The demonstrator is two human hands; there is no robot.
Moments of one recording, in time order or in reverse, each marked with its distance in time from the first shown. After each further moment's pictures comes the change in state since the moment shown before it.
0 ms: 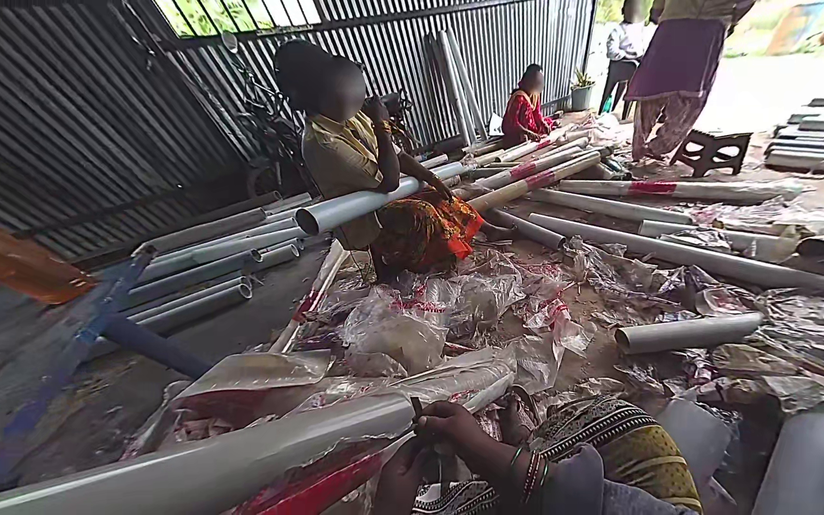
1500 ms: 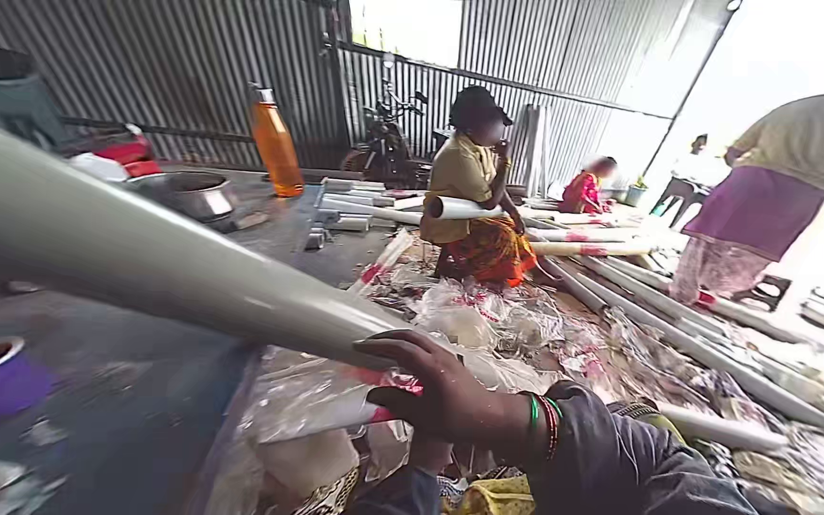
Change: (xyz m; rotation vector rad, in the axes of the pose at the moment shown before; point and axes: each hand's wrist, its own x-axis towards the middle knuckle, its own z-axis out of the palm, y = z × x) left_hand -0.017 -0.107 -0.096 0.046 0.264 0.047; right_hand -0.048 -0.080 0.287 -0.866 -0.463 -1.190
